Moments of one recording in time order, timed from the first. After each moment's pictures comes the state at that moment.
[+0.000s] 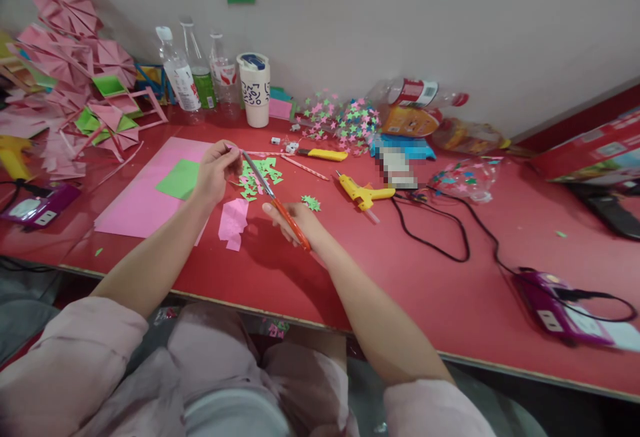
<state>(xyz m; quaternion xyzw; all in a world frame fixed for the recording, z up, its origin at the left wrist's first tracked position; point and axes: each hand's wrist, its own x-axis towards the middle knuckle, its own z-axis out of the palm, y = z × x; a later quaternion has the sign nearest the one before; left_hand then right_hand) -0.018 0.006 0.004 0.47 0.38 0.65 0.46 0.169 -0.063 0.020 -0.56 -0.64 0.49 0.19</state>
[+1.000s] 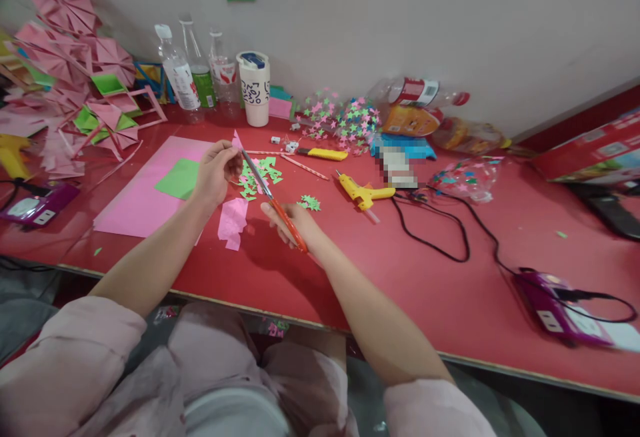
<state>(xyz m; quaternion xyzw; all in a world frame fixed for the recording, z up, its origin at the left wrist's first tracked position) -0.012 0.003 0.007 0.43 0.37 0.66 0.49 0.166 -0.064 0.017 -0.56 -0.63 0.51 0.19</state>
